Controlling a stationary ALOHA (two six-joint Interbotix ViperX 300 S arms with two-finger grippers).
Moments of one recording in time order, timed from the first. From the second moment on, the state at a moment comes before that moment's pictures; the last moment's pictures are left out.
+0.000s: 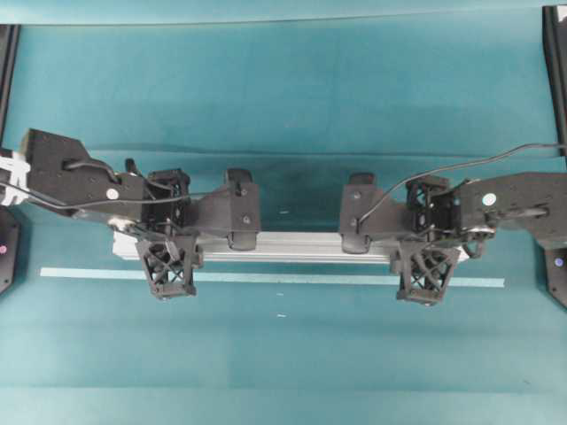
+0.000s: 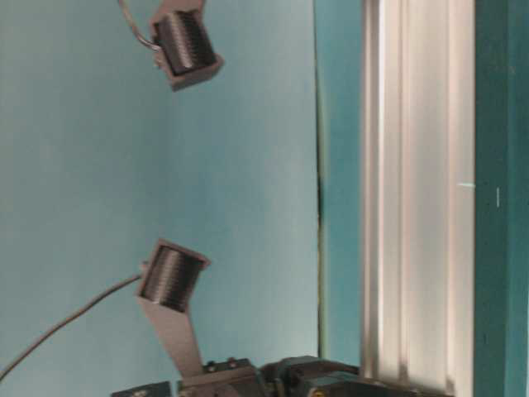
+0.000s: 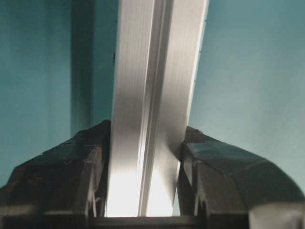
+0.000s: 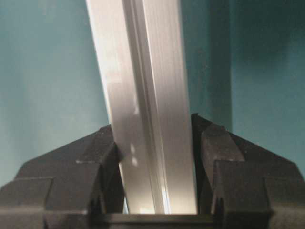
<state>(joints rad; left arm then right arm) 0.01 0.02 0.56 0.04 0.73 -0.15 -0.01 -0.06 0.73 0.03 0.67 0.12</state>
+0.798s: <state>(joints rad) -0.01 0.03 0.64 0.04 0.62 -0.19 0.01 0.01 0.76 0.03 0.56 0.12</state>
